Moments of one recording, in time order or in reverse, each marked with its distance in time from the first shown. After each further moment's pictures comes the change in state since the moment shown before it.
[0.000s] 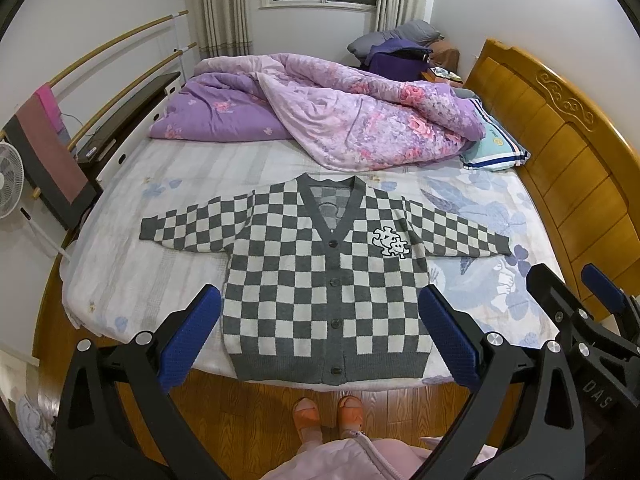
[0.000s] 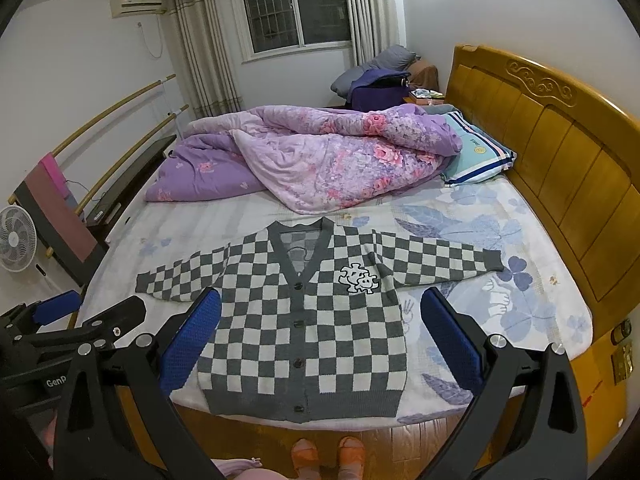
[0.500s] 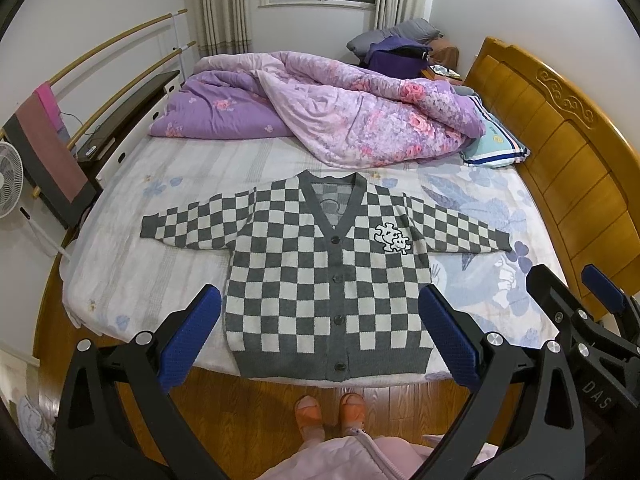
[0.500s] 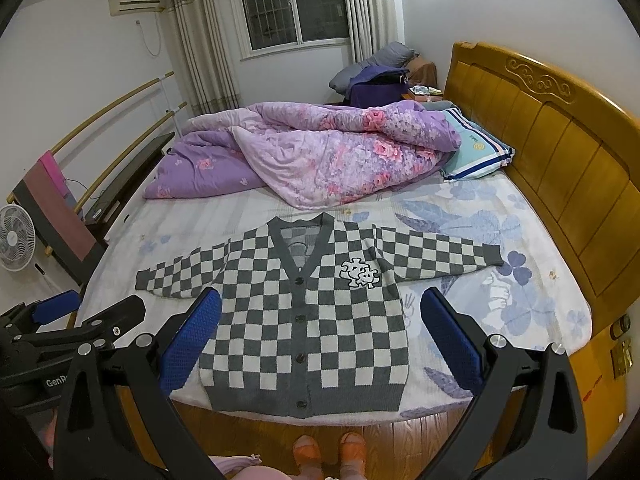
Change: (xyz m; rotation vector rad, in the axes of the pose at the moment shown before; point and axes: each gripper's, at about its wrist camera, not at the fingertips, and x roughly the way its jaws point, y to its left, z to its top) left arm 0.002 0.003 -0.007 0.005 0.007 -0.001; right arm -0.002 -0.001 -0.007 0.003 0.006 -0.001
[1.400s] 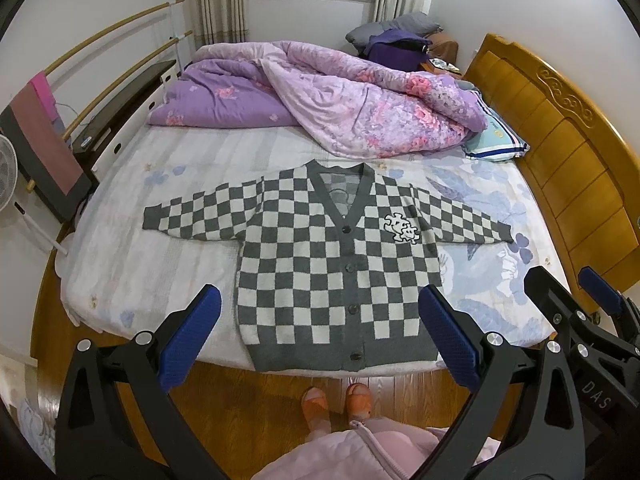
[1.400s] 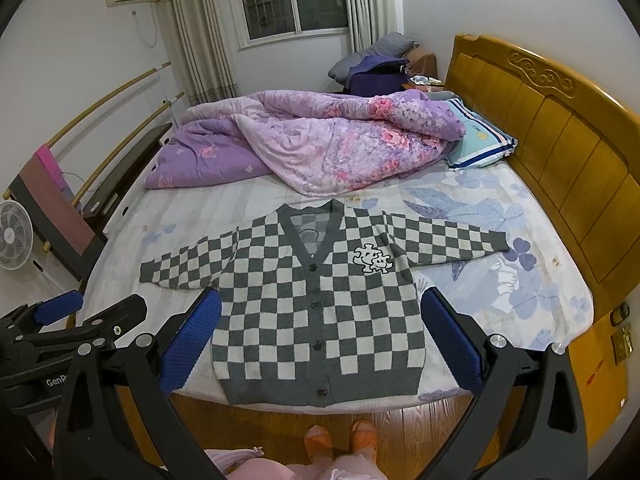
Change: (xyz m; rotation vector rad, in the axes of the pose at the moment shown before) left arm -0.002 0.037 -0.035 -0.027 0.036 -0.006; right arm 0.006 0.045 -0.023 -0.020 0.032 -0.021
